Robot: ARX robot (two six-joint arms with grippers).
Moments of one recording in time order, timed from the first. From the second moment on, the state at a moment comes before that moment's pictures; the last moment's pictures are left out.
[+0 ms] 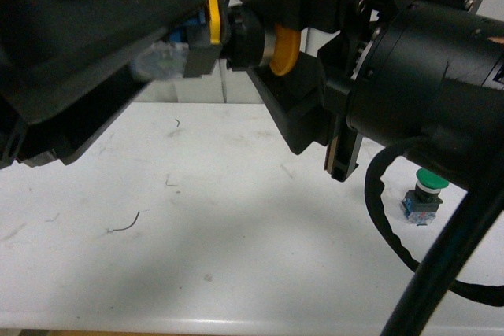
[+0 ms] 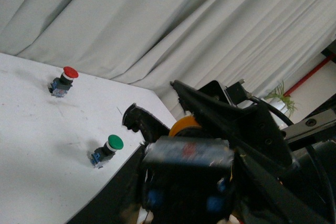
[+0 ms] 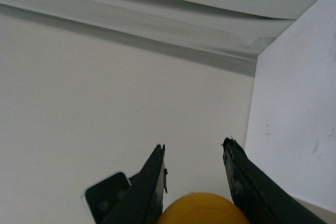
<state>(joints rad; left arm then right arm) -0.33 1.40 0.31 1.27 0.50 -0.79 0.53 1.74 0.61 1.29 -0.34 1.38</state>
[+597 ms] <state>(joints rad) -0.19 1.12 0.25 1.29 0.47 -0.84 0.47 1.76 0.60 1.28 -0.34 1.36</state>
